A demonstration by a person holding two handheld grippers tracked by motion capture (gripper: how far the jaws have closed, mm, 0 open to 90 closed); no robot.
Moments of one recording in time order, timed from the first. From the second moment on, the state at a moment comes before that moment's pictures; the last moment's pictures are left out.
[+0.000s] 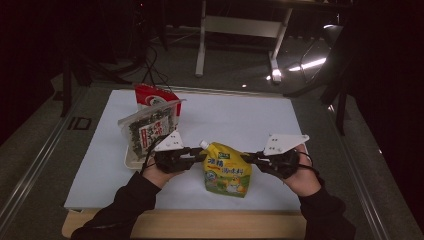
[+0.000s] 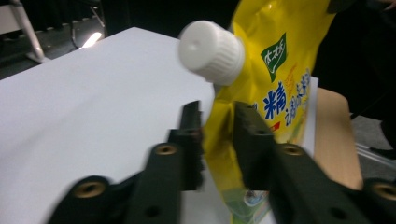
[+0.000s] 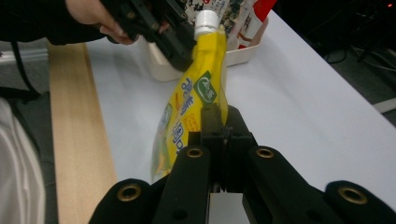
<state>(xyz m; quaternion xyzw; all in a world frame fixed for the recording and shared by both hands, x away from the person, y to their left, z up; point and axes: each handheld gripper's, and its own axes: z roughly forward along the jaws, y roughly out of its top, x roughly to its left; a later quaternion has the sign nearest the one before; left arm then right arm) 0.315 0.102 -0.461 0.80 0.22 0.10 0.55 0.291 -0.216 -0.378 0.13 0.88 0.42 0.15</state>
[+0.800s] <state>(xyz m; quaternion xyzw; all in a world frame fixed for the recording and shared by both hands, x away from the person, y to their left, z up) 0.304 0.100 -0.456 0.80 0.16 0.08 0.57 0.327 -0.220 -0.418 0.15 0.90 0.40 0.10</state>
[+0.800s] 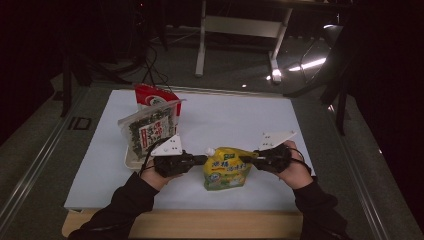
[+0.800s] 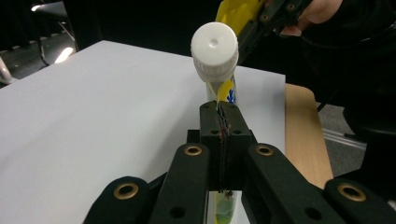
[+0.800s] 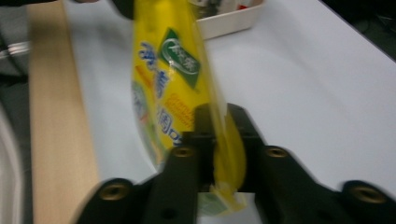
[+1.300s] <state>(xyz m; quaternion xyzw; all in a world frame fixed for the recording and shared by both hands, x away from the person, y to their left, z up) 0.286 0.120 -0.437 0.77 0.19 0.10 0.60 0.313 -0.222 -0.375 0.13 0.89 0.43 0.12</state>
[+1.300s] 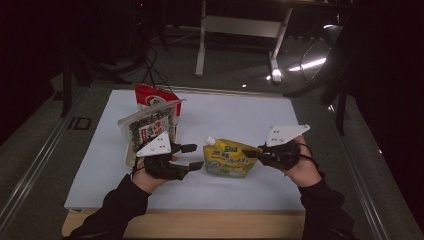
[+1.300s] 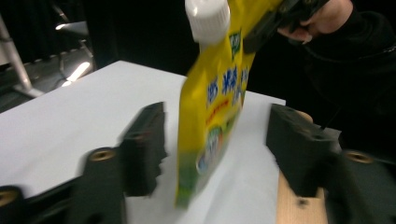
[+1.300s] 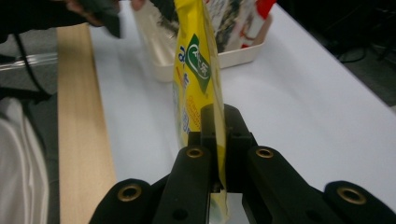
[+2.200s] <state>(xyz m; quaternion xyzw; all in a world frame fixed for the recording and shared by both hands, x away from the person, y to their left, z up) 0.232 0.095 -0.520 0.82 0.17 0.04 0.54 0.332 -0.123 -0.333 0.04 0.87 0.48 0.10</state>
